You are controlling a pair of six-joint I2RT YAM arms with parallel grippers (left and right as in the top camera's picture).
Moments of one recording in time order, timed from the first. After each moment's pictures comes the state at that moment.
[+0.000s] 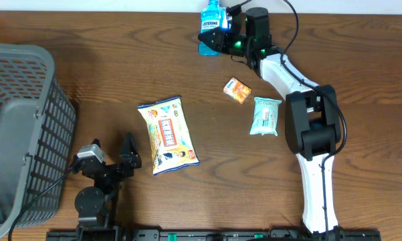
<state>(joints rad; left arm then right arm) 0.02 0.02 0.02 -0.12 0.02 -0.38 0.27 2.44 1.88 0.06 -0.75 0.65</state>
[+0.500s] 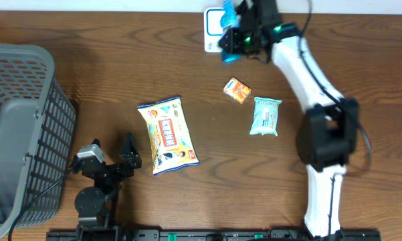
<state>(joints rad) 0.02 0.02 0.02 -0.12 0.02 -0.38 0.26 2.23 2.05 -0.73 -0.36 0.27</state>
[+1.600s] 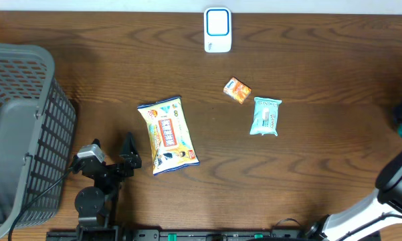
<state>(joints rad) 0.02 0.02 0.02 -0.12 0.02 -0.38 -0.64 1.94 1.39 -0.58 0.46 0.34</state>
